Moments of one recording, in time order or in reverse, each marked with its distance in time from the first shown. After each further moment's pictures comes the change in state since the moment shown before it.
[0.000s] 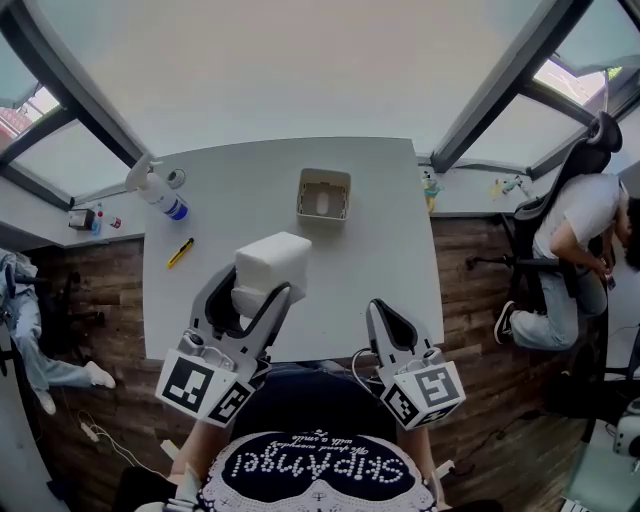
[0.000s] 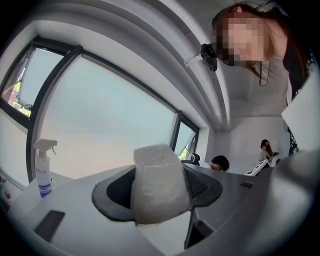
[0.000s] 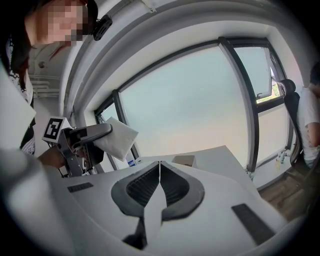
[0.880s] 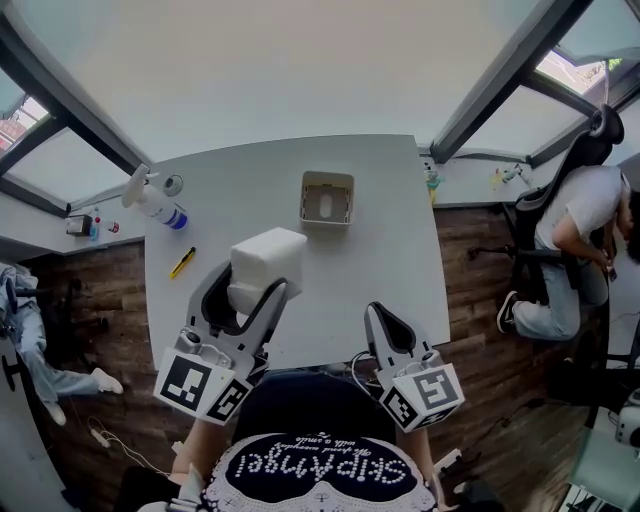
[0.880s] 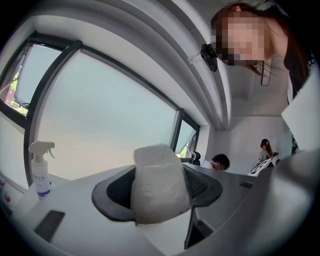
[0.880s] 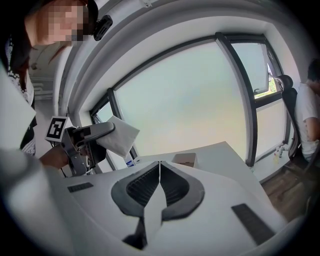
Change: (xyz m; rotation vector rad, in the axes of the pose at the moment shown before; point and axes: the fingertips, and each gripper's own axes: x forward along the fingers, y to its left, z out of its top) left arm 0.017 0.032 0.007 -0.005 0.036 -0.011; right arm 0.021 0.008 0.000 0.042 0.032 -0.029
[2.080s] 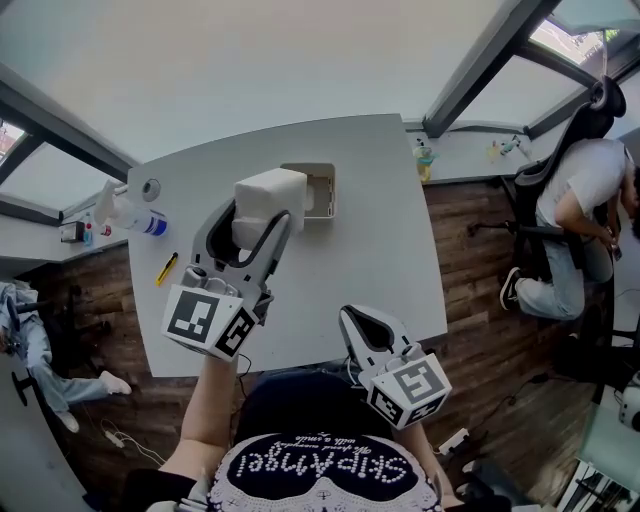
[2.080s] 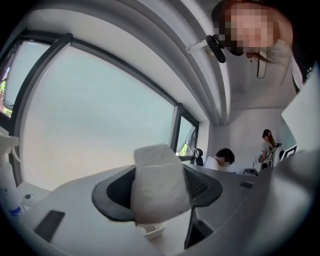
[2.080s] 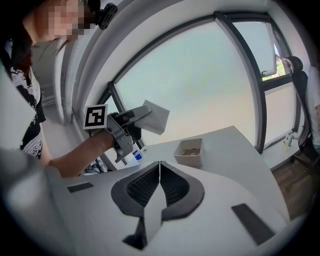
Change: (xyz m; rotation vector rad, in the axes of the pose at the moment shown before) left arm 0.110 0.025 -0.013 0.068 -0.007 -0.034; right arm 0.018 0.002 -0.028 0.045 0.146 0.095
